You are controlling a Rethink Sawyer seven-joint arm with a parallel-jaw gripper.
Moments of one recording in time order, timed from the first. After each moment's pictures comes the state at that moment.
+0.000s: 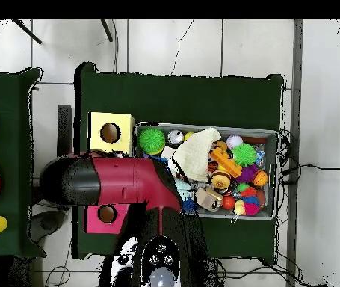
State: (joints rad) arm 0.04 -0.85 -0.02 1.66 0.05 0.64 1.57
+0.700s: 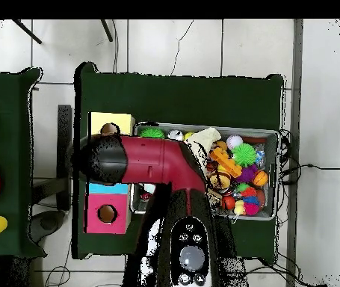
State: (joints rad) arm -0.04 -0.80 -0.02 1.57 0.05 0.71 1.57
